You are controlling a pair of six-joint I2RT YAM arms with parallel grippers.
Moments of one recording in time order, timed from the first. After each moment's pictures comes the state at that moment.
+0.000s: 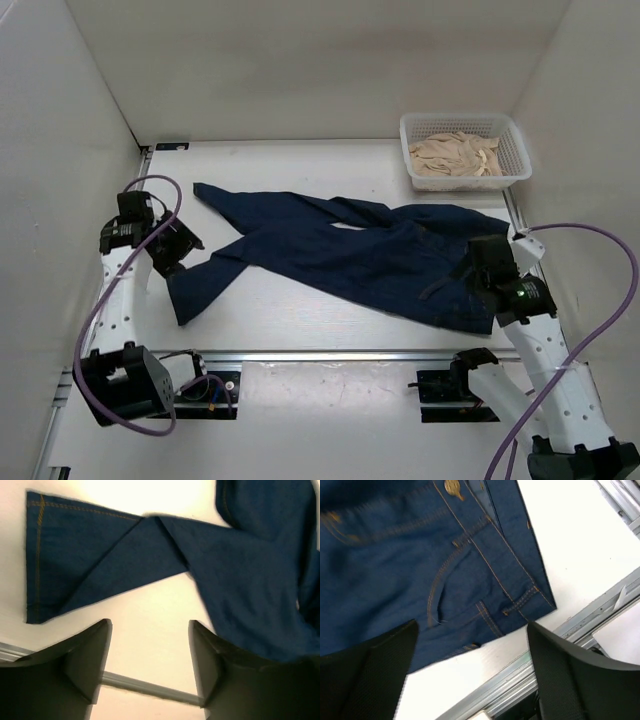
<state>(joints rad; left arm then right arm) 0.22 1.13 1.04 -0.93 0.15 -0.60 0.26 0.71 0.82 -1.06 0.51 0.79</state>
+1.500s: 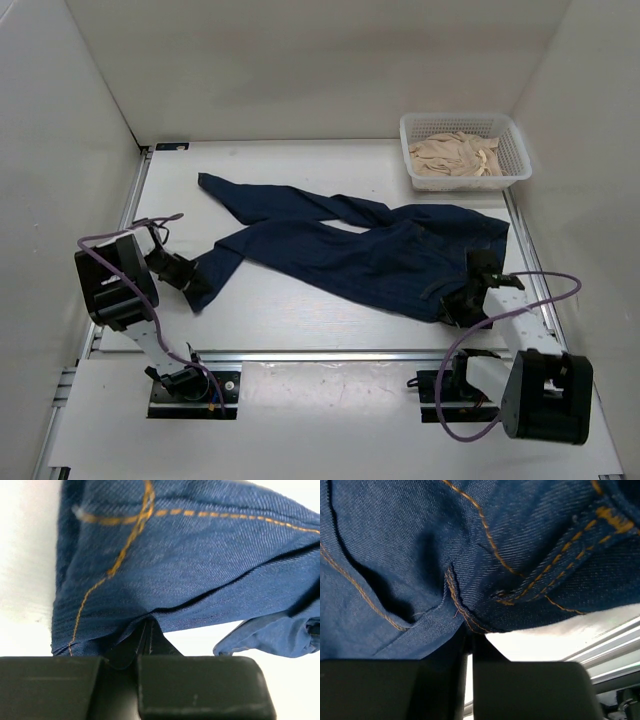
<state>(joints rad) 0.37 1.75 0.93 -0.81 0.38 -0.60 -0.05 1.03 0.47 -0.76 -0.04 1.02</state>
